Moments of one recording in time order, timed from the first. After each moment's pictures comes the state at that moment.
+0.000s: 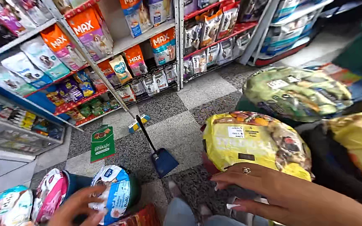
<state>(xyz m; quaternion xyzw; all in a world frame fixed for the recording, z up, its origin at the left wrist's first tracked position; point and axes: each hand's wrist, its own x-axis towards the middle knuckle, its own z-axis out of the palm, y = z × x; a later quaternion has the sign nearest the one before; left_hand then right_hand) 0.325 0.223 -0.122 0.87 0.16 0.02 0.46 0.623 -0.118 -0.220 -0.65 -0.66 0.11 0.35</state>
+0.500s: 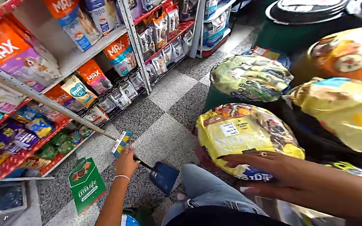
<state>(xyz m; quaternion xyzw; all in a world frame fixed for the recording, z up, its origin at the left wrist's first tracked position) 0.678 0.398 -0.340 0.96 0.13 -0.20 0.14 0.693 -0.026 -0.221 -0.84 -0.43 0.11 0.30</state>
